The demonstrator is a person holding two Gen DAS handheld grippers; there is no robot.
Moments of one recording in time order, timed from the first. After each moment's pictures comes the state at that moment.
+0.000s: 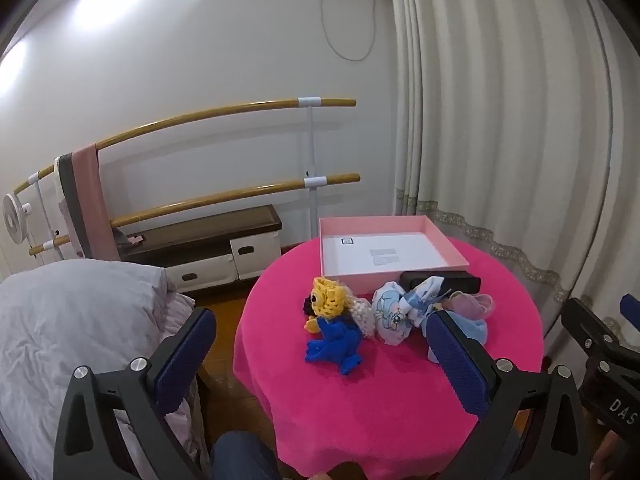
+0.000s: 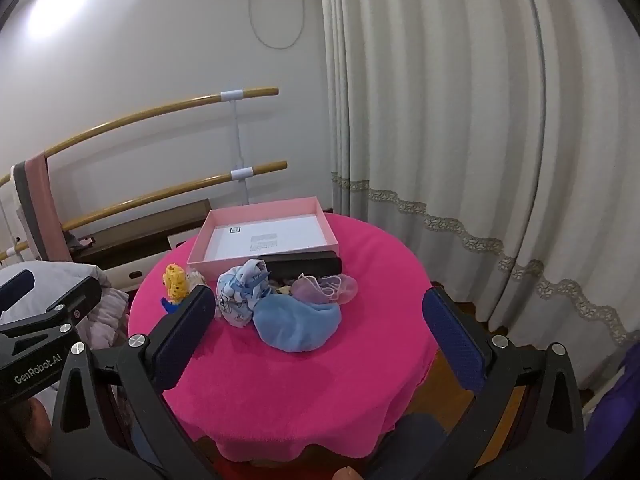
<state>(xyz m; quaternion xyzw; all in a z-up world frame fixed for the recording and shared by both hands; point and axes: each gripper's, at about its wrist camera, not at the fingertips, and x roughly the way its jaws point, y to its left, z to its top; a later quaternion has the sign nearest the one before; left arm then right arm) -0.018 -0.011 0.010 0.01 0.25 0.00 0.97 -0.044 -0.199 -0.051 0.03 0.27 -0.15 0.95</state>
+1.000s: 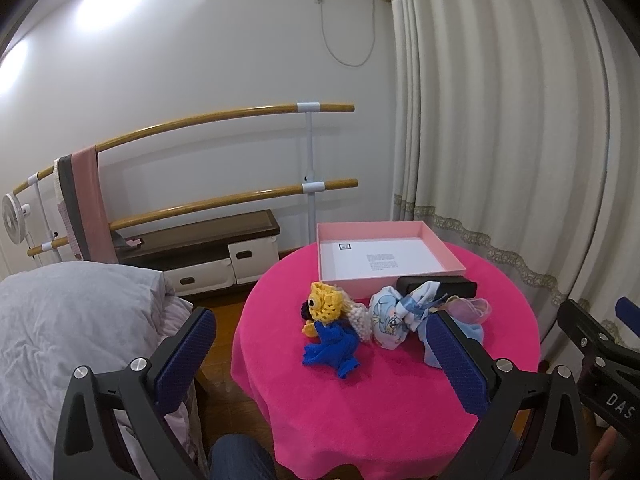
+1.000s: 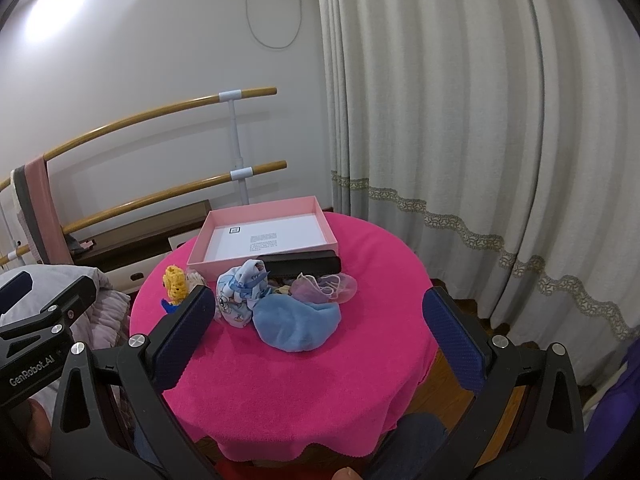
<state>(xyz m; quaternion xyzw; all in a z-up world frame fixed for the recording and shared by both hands) -0.015 -0.014 0.007 0.01 0.25 0.00 0.97 -0.045 -0.195 -0.055 0.03 0.26 -0.16 0.95</state>
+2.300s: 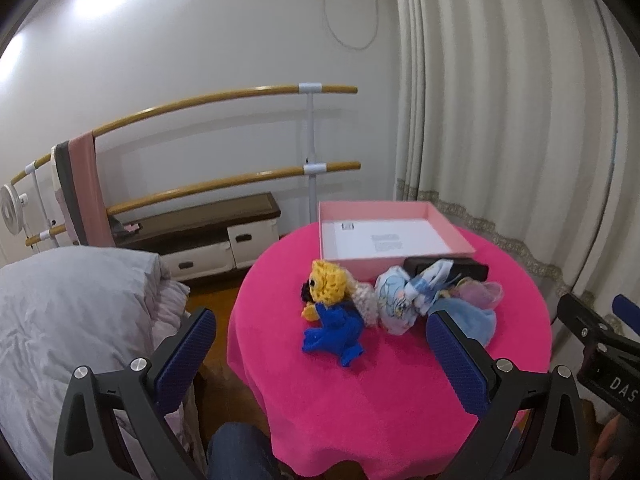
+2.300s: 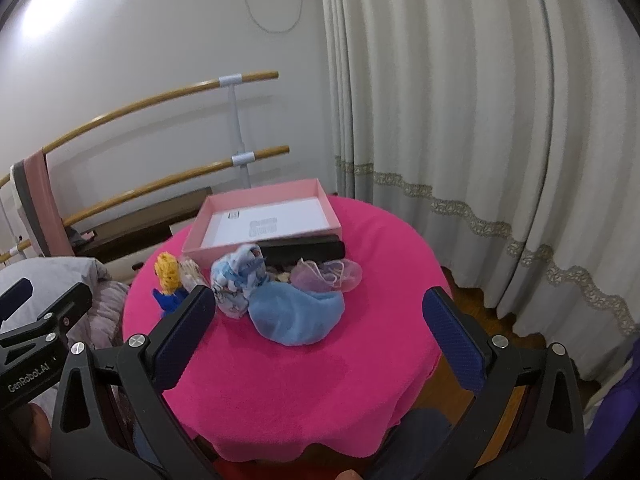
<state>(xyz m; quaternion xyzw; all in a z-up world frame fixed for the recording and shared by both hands) 0.008 -0.009 -0.024 0.01 0.28 0.00 0.96 -0.020 -0.211 -0.086 0.05 0.30 -0.15 0.94</state>
